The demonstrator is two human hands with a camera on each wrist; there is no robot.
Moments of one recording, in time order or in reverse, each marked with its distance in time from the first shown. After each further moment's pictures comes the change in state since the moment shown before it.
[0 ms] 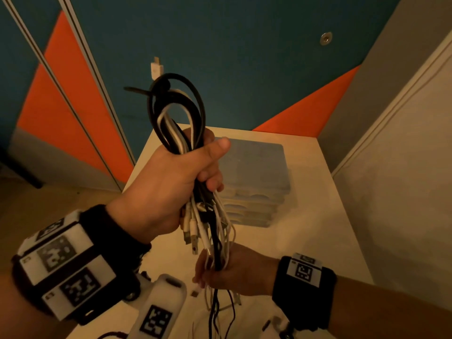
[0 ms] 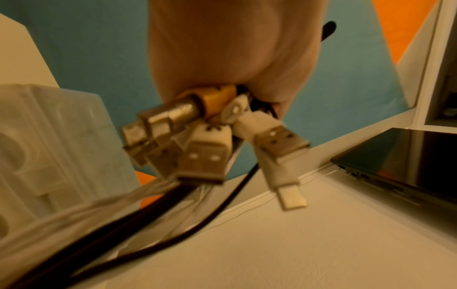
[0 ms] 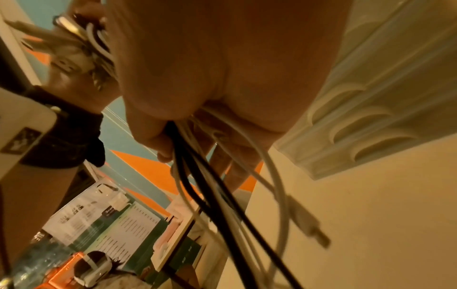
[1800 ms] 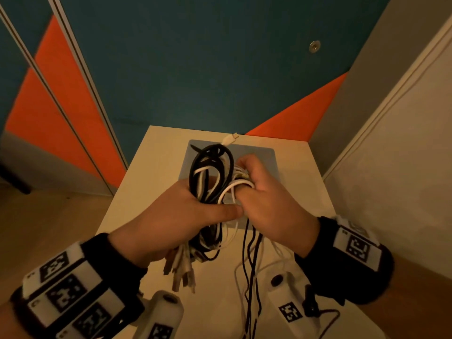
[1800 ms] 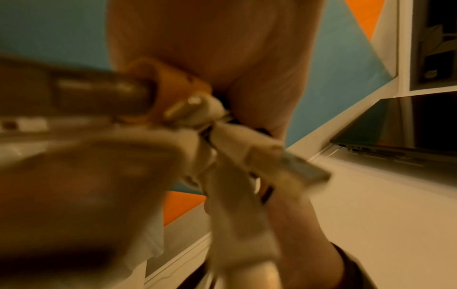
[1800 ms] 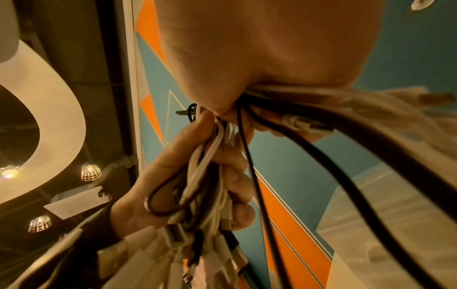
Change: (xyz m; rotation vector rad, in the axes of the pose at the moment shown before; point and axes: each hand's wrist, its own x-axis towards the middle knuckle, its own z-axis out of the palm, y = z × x) left_hand -0.019 -0.012 0.009 0.543 -0.063 -0.182; right_hand -0.030 -0.090 -0.054 -0.187 0.688 -0.197
